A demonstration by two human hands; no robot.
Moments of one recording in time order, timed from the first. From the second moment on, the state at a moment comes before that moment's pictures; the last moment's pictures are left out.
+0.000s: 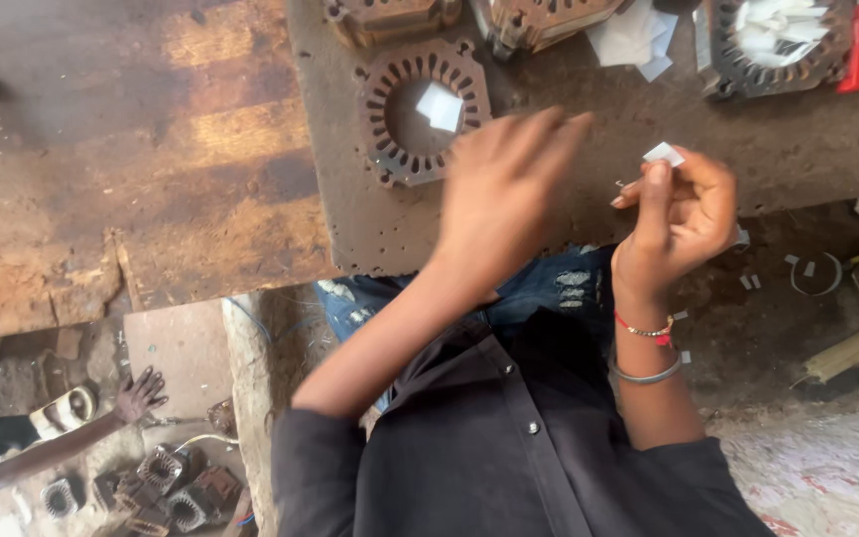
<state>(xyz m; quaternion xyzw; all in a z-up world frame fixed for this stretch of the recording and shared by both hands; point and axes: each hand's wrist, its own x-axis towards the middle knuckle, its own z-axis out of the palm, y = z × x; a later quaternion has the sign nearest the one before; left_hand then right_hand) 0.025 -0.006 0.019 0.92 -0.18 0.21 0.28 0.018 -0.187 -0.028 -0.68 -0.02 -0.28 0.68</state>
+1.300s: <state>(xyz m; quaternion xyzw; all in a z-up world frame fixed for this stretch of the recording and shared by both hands) -0.018 -0.025 0.012 0.53 0.05 0.07 0.84 -0.011 -0.167 0.033 -0.63 -0.06 -0.03 0.77</state>
